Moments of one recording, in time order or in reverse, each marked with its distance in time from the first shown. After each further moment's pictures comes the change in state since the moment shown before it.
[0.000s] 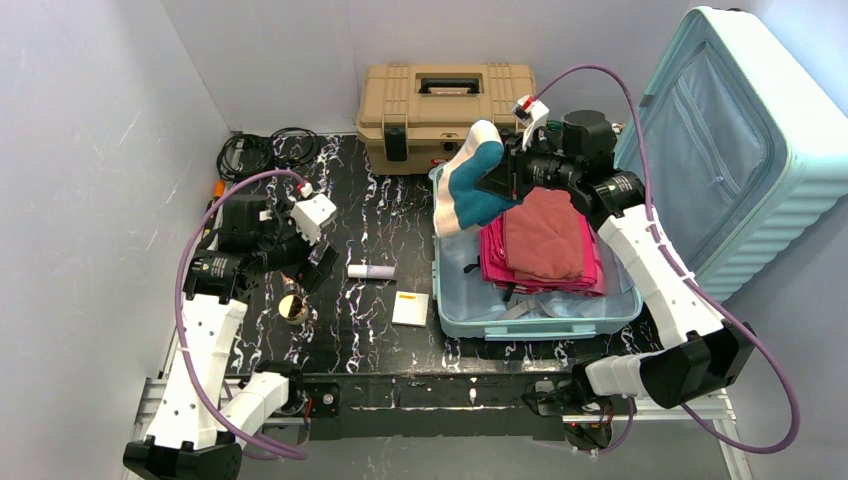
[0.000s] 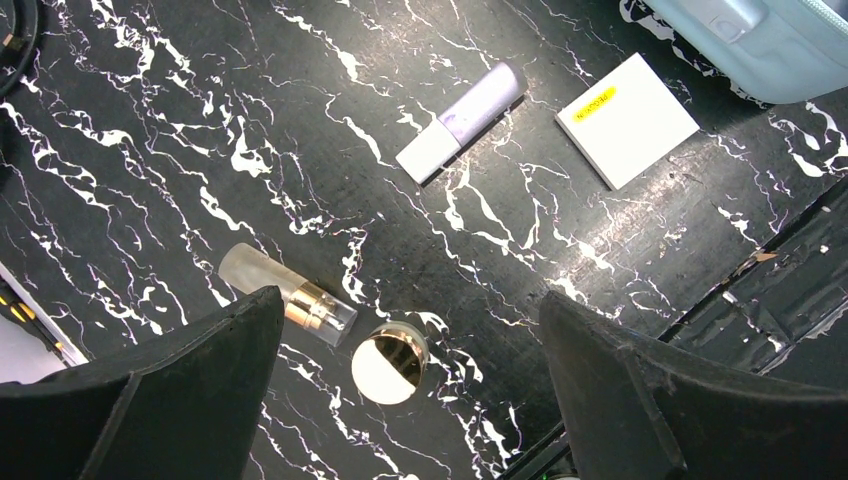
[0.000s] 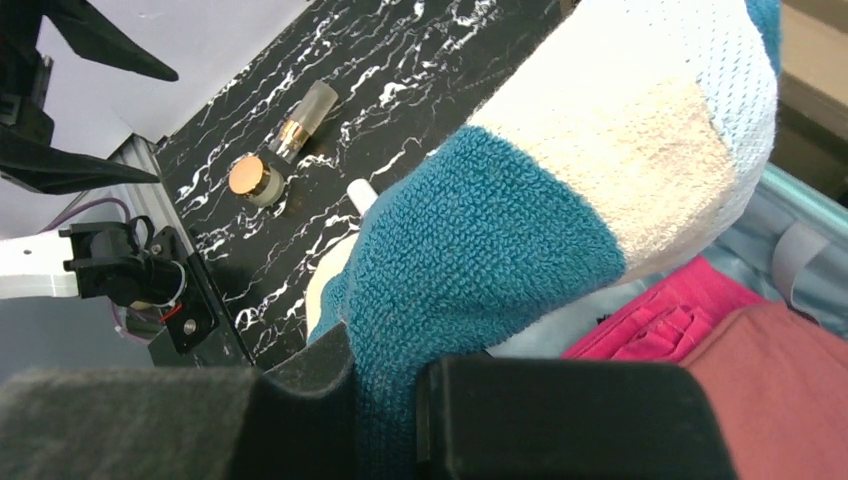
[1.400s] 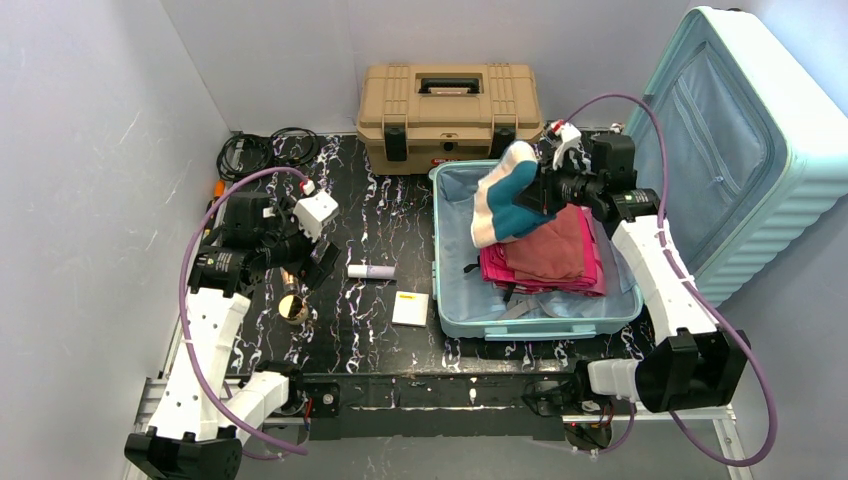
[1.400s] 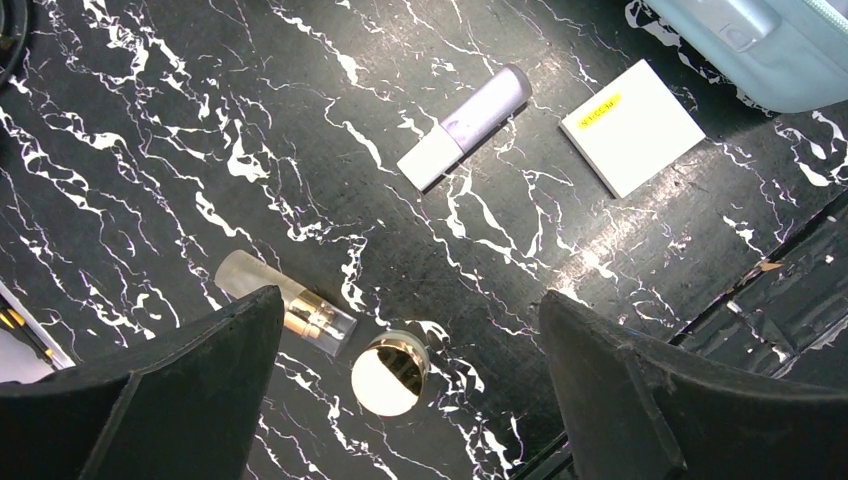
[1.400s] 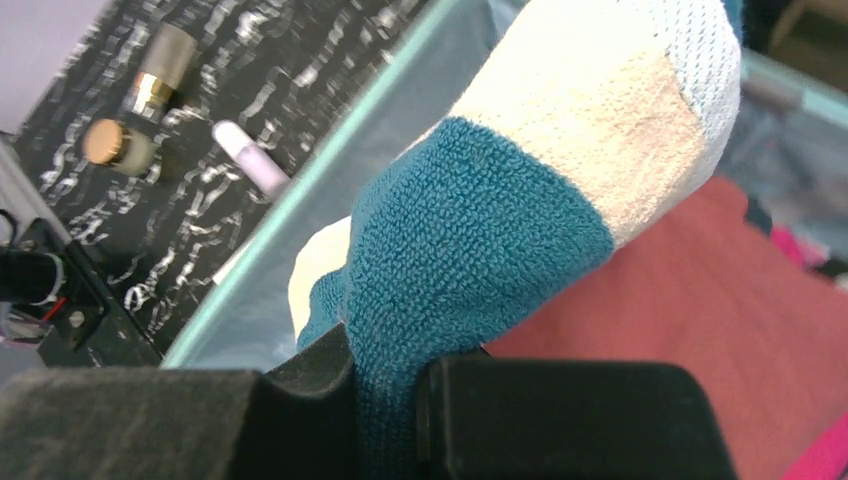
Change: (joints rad) left arm 0.000 0.022 -0.016 0.039 0.003 -0.010; right arm -0.225 -0.044 -0.190 -0.015 -0.021 -0.142
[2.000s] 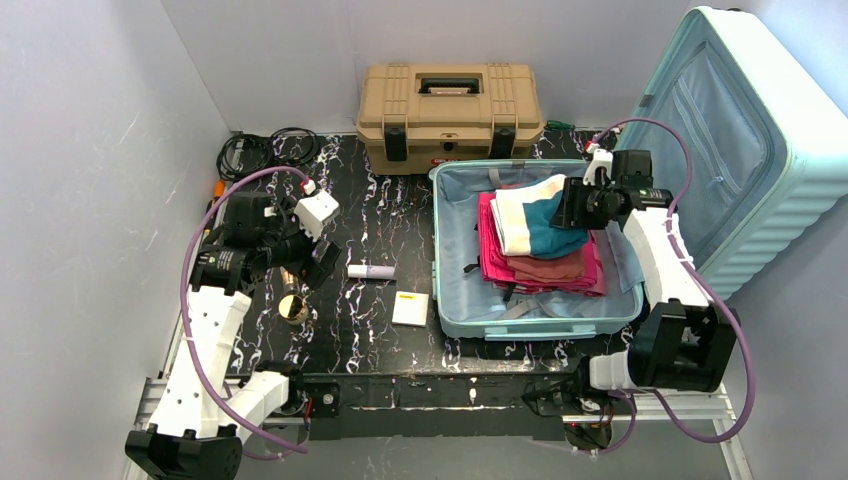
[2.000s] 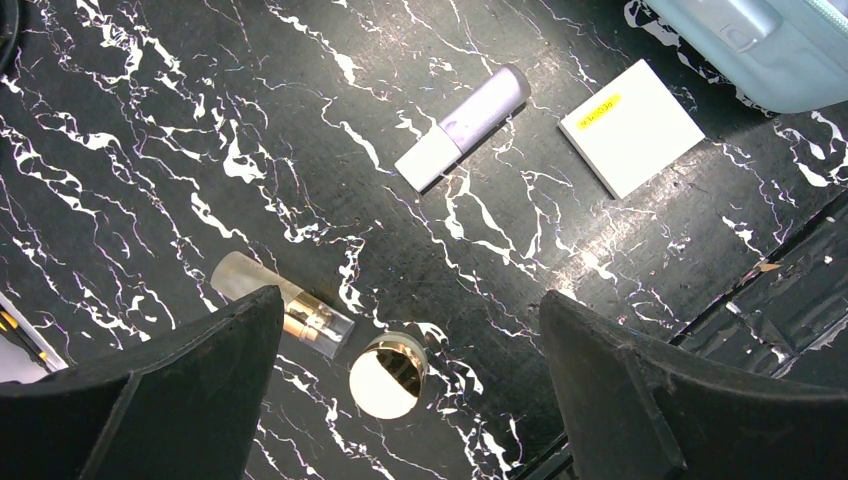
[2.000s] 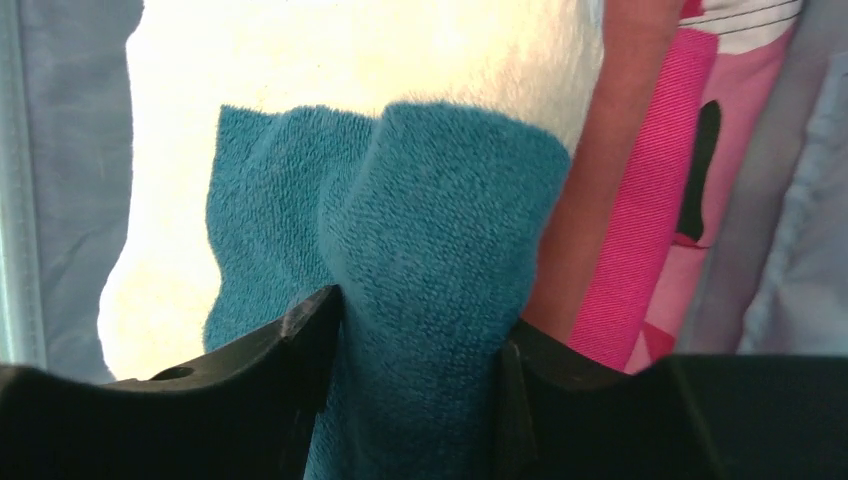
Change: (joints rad) left arm 0.000 0.008 -0.009 0.006 0.004 -0.002; right arm -0.203 0.072 -0.094 -0.190 0.291 0.038
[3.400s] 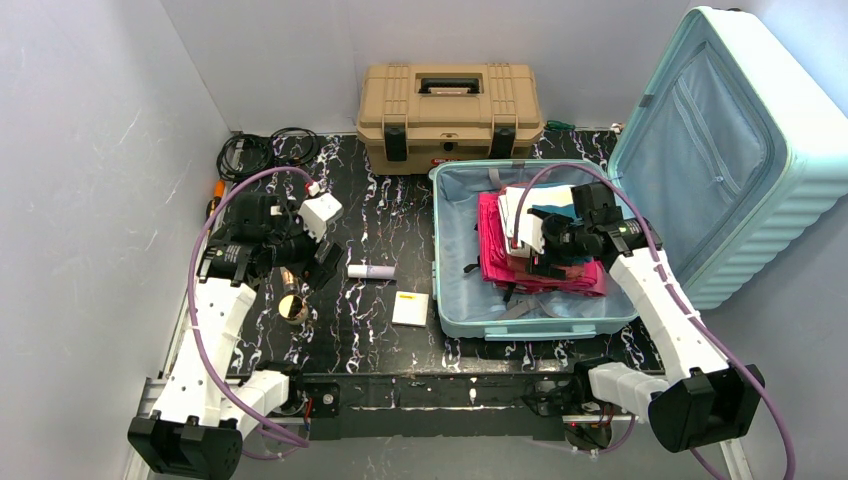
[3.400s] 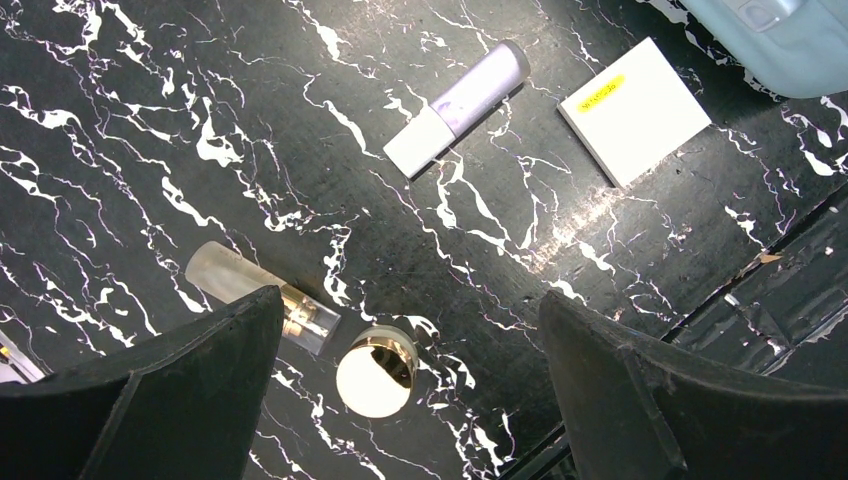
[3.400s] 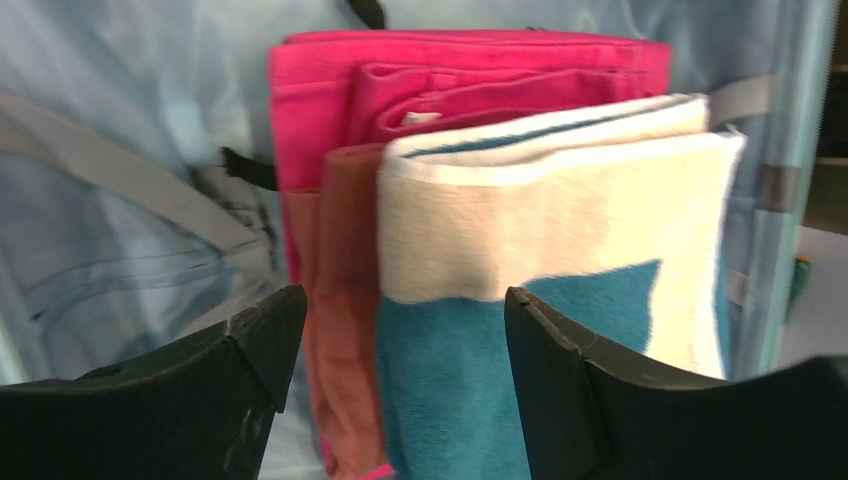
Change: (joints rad) left arm 0.000 0.034 -0.033 0.007 -0.006 -0.005; right arm 0.307 -0.245 -0.106 -0.256 -0.107 -1.231
